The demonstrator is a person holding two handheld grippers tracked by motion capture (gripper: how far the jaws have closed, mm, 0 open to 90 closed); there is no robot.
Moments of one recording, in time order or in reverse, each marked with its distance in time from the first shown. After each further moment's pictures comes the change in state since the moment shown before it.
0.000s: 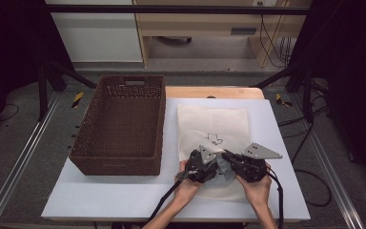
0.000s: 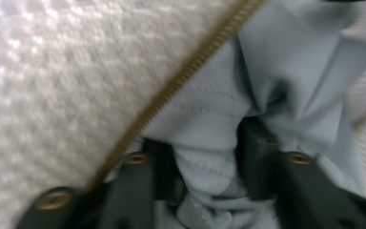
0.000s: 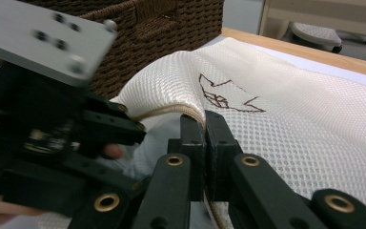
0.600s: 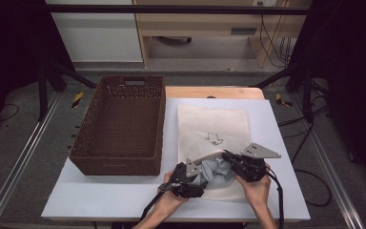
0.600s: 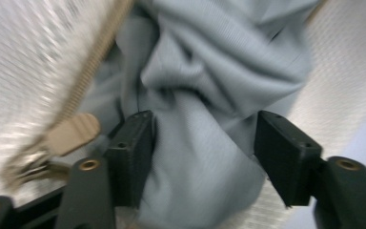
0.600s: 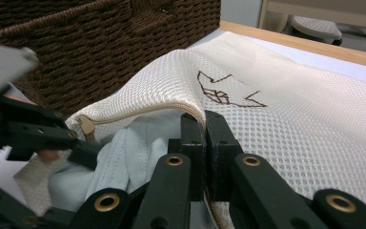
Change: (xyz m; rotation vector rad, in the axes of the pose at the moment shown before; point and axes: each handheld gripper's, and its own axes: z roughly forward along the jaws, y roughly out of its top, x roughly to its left) left arm 0.007 -0.041 -0.028 0.127 -0.054 0.053; right arm -0.001 -0.003 0.004 0.018 -0.005 0.012
